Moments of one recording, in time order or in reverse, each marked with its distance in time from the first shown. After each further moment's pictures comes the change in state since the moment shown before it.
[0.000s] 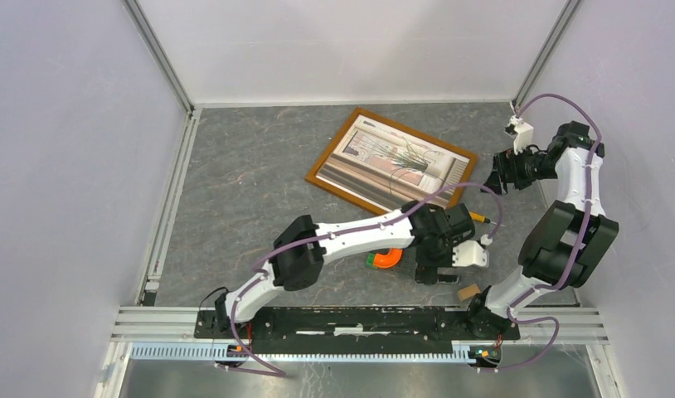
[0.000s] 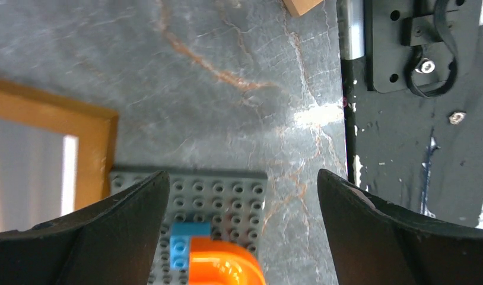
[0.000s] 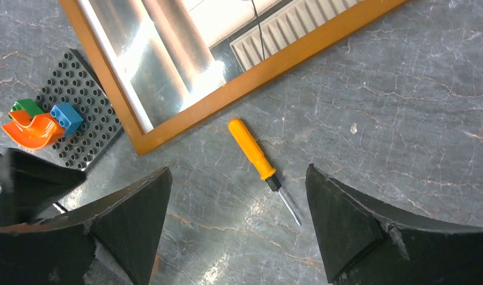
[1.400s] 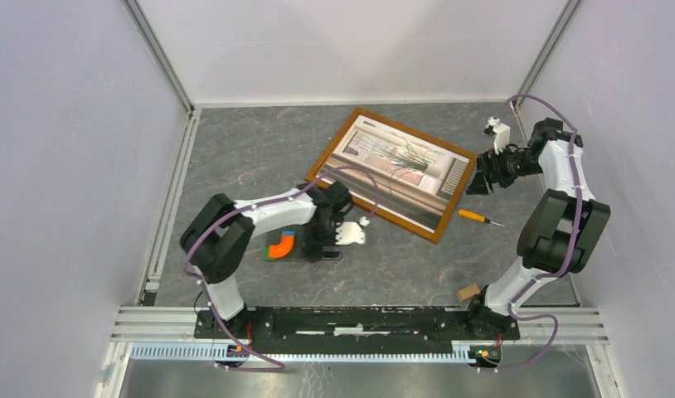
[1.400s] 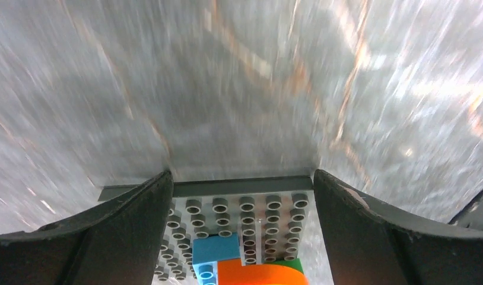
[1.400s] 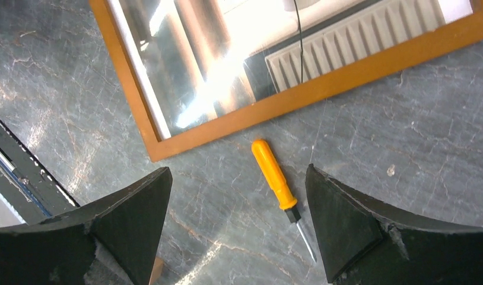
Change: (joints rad) left arm 0.436 -0.474 -0.961 0.114 -0.136 0.344; right arm 0.083 0.073 0.012 -0.027 -0.002 -0.028
